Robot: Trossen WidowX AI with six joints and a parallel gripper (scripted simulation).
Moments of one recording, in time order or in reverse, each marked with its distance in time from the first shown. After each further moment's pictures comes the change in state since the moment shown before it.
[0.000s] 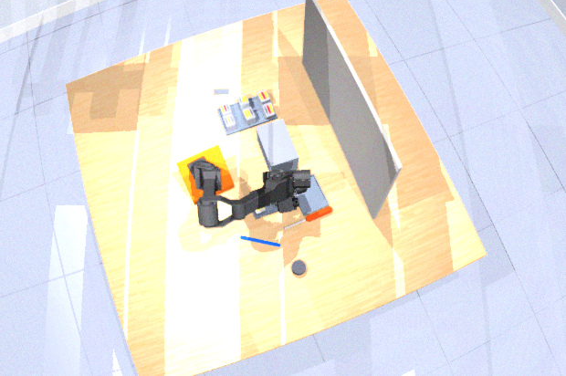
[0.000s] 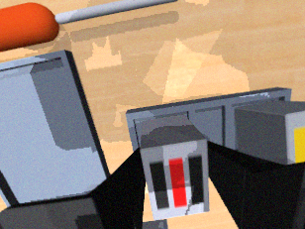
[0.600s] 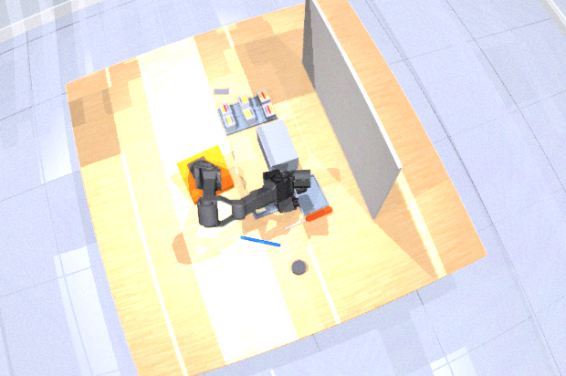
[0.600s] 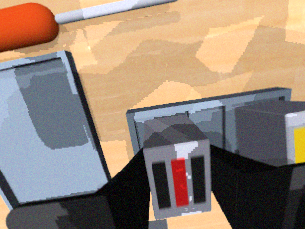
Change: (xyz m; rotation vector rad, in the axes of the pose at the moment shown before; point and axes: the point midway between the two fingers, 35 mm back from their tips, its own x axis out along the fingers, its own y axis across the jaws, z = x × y) arm 0.000 0.000 0.000 0.000 0.000 0.000
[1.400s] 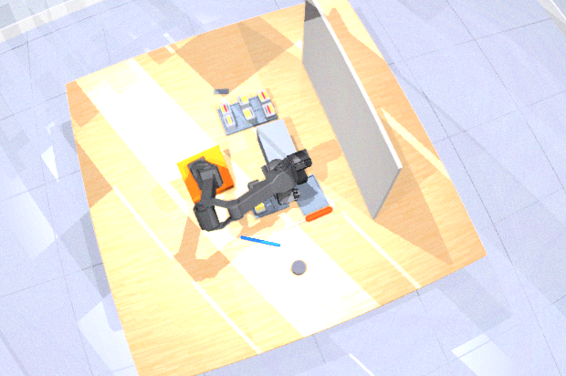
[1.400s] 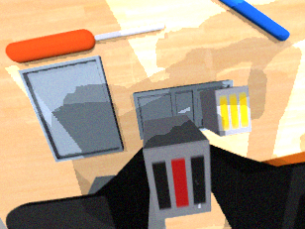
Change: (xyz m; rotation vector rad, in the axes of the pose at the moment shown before) arm -0.076 -0.001 -0.003 -0.014 0.013 -0.004
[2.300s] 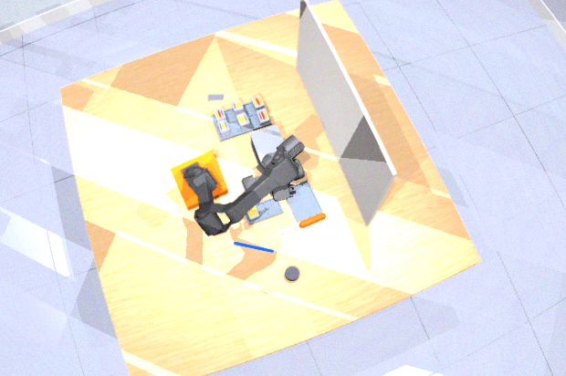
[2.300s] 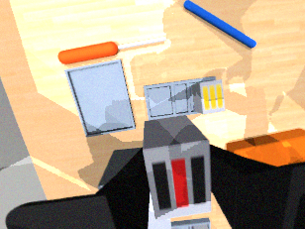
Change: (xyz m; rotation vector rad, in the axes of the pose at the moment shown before) arm -0.075 0.008 -0.002 -0.001 0.000 0.022
